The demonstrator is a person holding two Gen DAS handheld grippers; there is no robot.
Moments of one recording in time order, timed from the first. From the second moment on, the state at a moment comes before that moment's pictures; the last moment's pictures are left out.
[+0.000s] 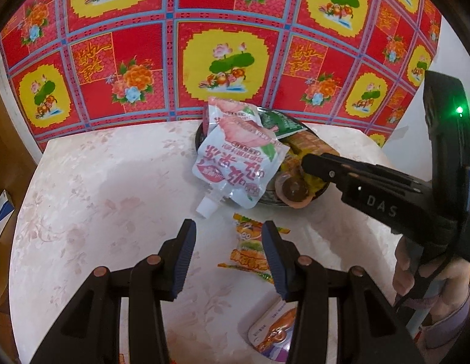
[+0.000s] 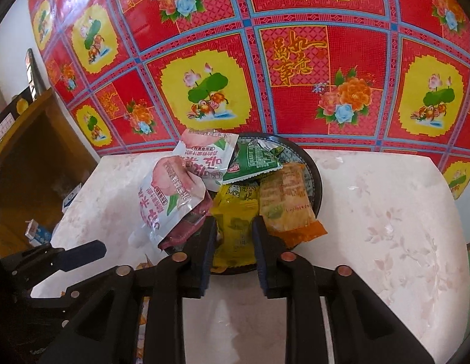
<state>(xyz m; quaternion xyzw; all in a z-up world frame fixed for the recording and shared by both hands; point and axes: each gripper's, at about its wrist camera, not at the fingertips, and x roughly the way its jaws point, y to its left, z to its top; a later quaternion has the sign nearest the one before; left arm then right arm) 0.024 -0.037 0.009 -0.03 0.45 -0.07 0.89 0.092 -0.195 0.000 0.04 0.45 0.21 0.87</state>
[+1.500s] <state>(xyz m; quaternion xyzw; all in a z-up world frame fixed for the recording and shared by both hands) -0.049 0.019 0.005 -0.04 0.45 -0.03 0.89 -0.029 -0.170 0.011 0.02 0.47 0.26 0.84</state>
